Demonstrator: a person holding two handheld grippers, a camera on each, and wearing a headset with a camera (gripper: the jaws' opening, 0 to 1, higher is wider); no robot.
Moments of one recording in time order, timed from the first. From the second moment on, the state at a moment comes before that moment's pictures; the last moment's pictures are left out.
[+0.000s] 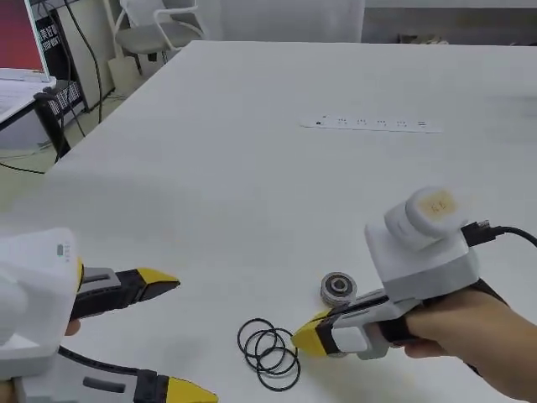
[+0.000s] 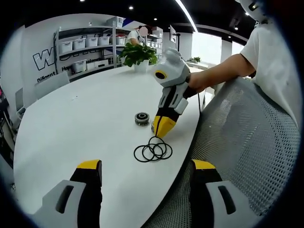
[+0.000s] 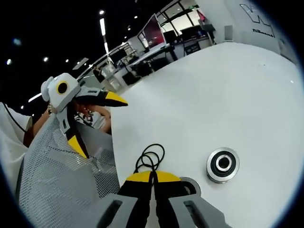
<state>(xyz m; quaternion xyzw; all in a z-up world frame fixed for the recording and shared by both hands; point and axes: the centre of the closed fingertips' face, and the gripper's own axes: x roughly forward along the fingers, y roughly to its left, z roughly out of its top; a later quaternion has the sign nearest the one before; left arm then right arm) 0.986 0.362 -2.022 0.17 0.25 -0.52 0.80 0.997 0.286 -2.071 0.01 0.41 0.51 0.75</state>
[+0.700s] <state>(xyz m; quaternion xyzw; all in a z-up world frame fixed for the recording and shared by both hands) 0.986 0.365 -2.025 0.17 0.26 -0.51 0.80 1.004 0.287 -2.072 -0.04 0.38 0.52 0.77</state>
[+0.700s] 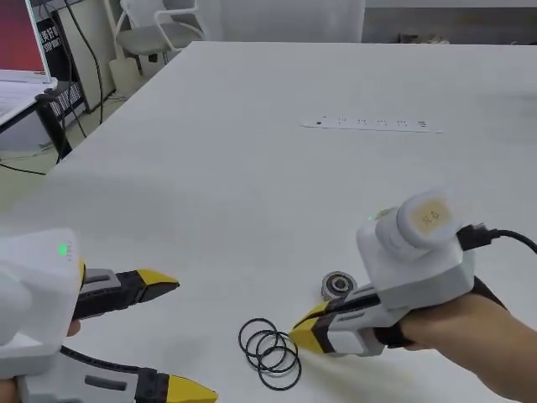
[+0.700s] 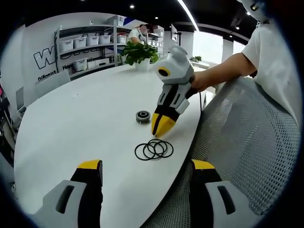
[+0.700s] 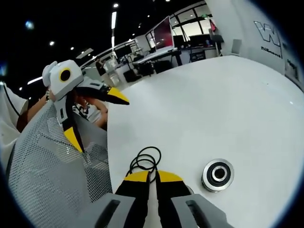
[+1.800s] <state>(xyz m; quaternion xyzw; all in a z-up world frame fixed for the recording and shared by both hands) 0.986 0.364 -2.023 0.16 0.25 -0.51 0.80 1.026 0.265 -2.025 -0.04 0.33 0.50 0.80</state>
